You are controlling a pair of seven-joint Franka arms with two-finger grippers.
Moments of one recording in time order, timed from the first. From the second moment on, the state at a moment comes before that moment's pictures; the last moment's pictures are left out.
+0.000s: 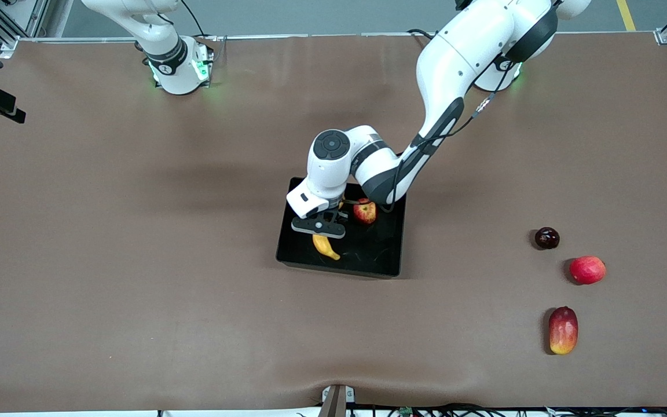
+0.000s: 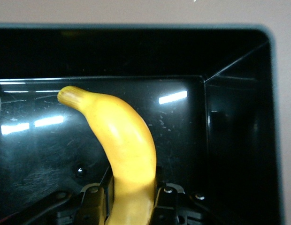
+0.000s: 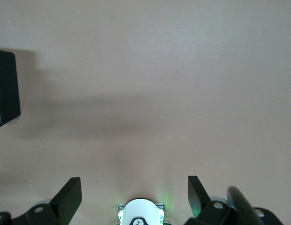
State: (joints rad) left arm -0.58 0.91 -0.32 -1.31 0.41 2.37 -0.85; right arm -0.02 -0.04 -0.09 -1.50 0.02 1.32 -0.07
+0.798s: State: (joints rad) left arm -0.61 0.94 -0.27 -1.30 0.41 2.39 -0.82; right arm 0.00 -0.04 -0.12 -1.50 0.02 1.32 -0.07
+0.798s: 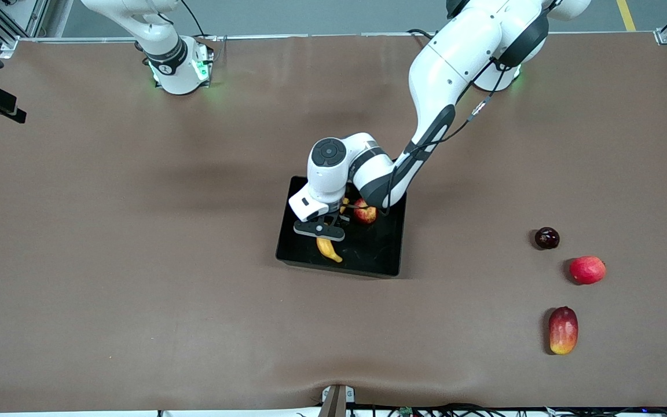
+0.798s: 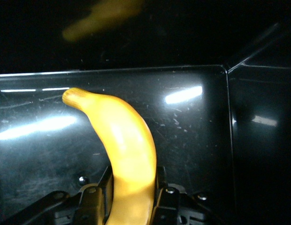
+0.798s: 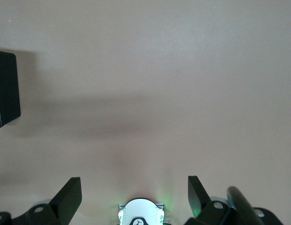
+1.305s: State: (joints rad) left arm -0.58 0.80 -0.26 -1.25 0.41 2.22 -0.81; right arm 0.00 -0.04 -0.12 -1.50 0.02 1.32 -0.07
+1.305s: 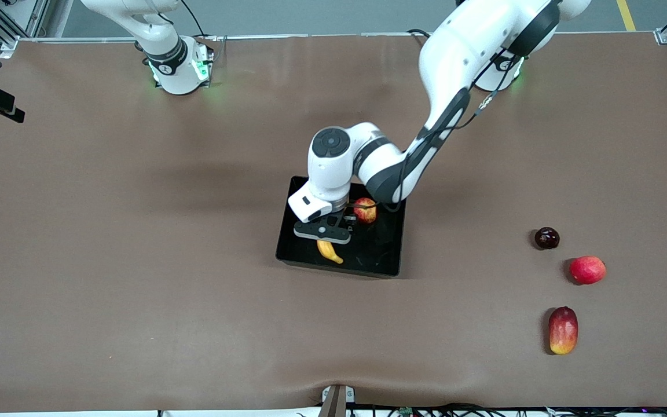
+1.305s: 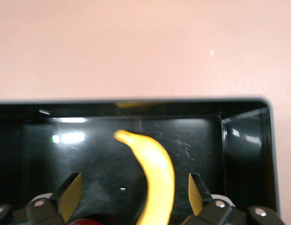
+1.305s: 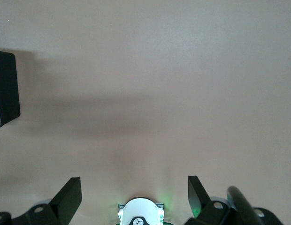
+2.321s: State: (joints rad) left arm -0.16 0.42 -0.26 -1.26 0.24 1.78 -0.53; right arm 0.02 -0.04 -0.16 -1.50 0.02 1.31 -0.08
